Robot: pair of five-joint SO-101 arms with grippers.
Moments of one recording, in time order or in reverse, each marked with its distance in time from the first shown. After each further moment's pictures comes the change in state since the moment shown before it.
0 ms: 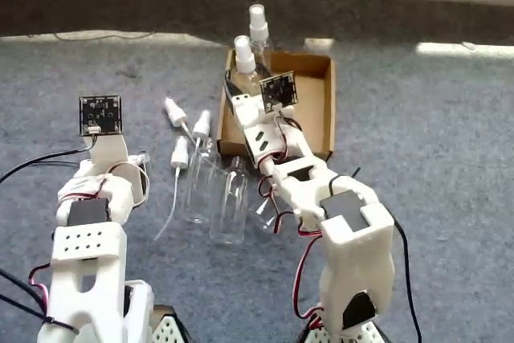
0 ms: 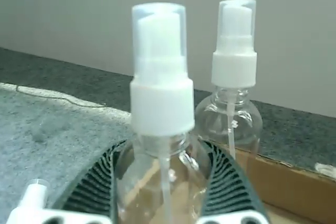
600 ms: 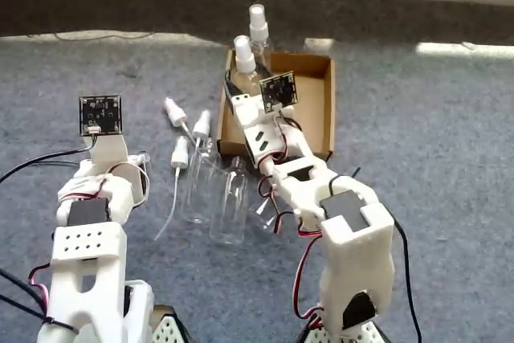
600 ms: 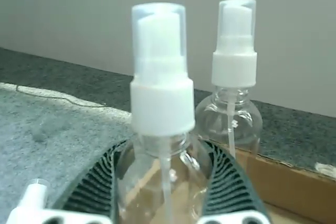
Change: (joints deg) left arm 0.0 0.0 0.0 0.0 0.0; right arm 0.0 0.0 0.0 0.0 0.0
